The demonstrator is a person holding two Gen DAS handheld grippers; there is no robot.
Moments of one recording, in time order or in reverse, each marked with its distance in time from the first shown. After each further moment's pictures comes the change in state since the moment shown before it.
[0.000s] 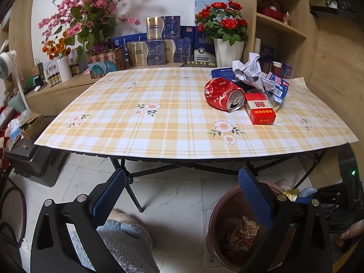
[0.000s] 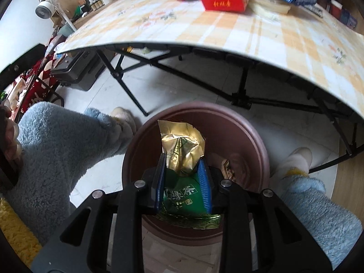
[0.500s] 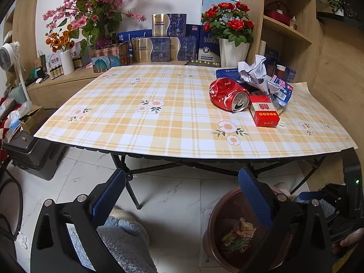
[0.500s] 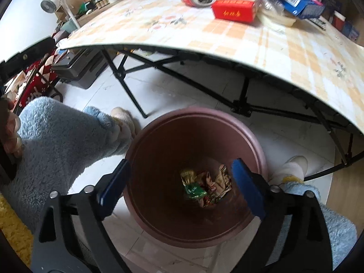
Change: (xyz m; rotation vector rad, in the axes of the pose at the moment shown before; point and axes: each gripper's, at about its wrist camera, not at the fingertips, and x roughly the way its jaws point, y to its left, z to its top) left arm 0.001 0.007 0.001 -0.038 0.013 -0.001; right arm -0.013 0.008 0.001 -0.047 -0.048 -0.032
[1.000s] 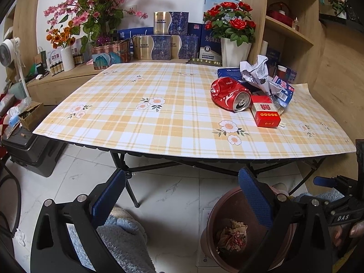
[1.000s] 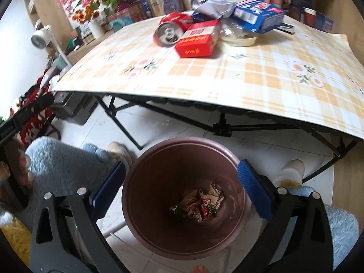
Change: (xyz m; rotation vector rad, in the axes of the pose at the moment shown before) left arm 0.002 0.003 0.002 -0.019 0.012 -0.010; right arm -0.035 -0.031 0.005 0.147 -0.176 -0.016
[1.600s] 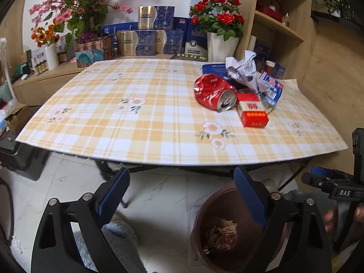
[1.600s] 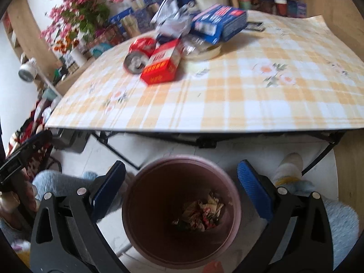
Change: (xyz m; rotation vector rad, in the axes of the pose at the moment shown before) left arm 0.020 -0.013 0.021 0.023 0.042 -0.111; right arm -0.017 -0.038 0.019 0.166 -0.091 -0.021
